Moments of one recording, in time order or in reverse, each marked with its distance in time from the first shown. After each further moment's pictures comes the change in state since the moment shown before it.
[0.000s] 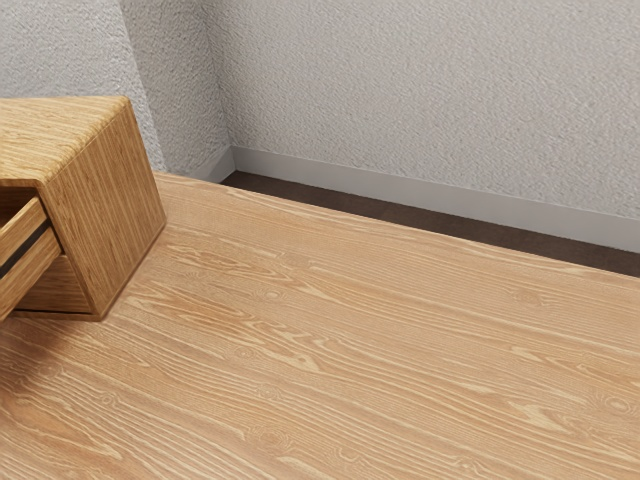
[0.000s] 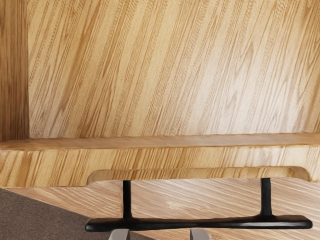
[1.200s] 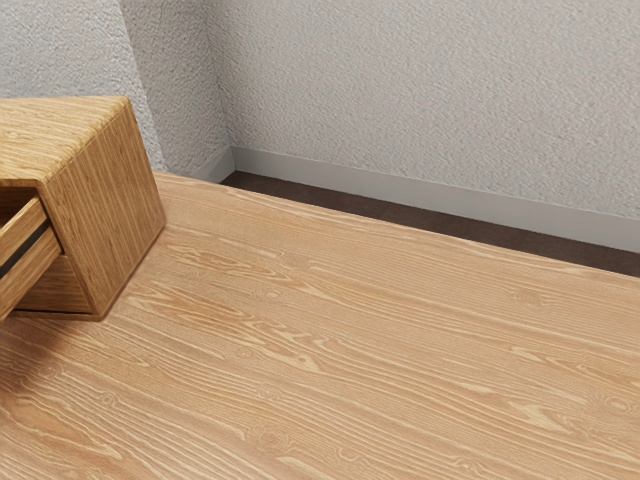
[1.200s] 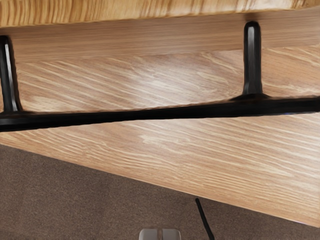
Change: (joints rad) arm 0.116 -0.067 -0.096 -0.211 0.035 -0.028 0.052
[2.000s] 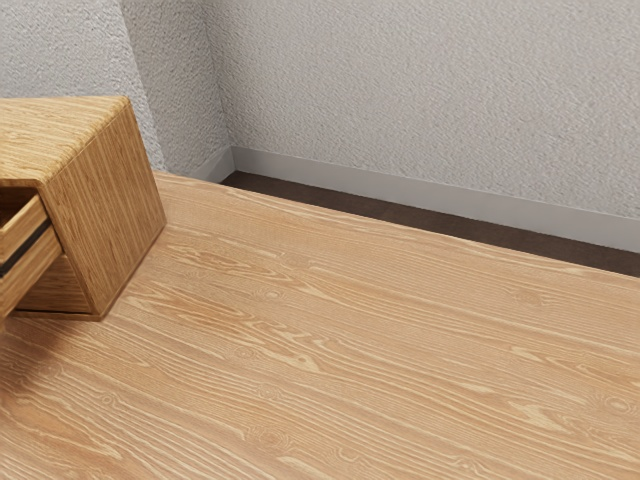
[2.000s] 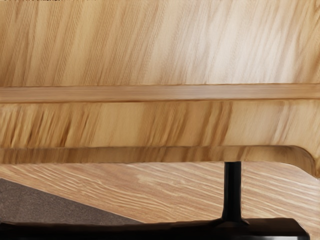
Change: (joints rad) arm 0.001 0.104 -0.075 0.076 -0.046 0.031 -0.097
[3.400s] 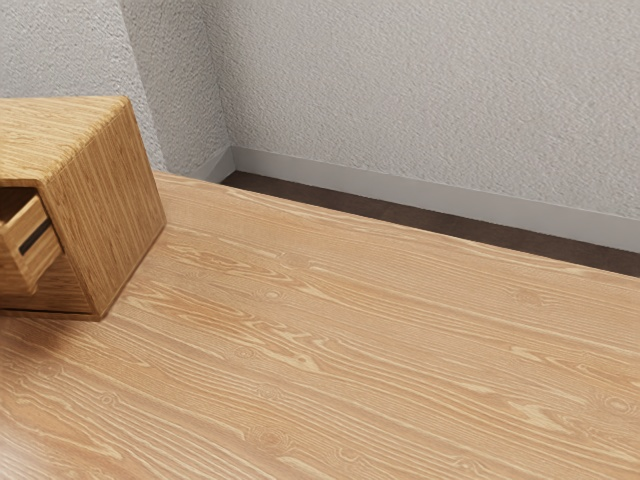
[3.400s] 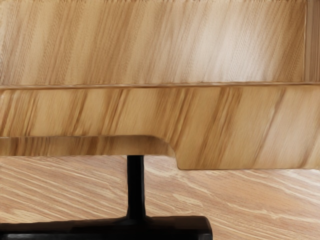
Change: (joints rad) arm 0.009 0.201 -0.136 0.192 -0.063 0.013 -0.108
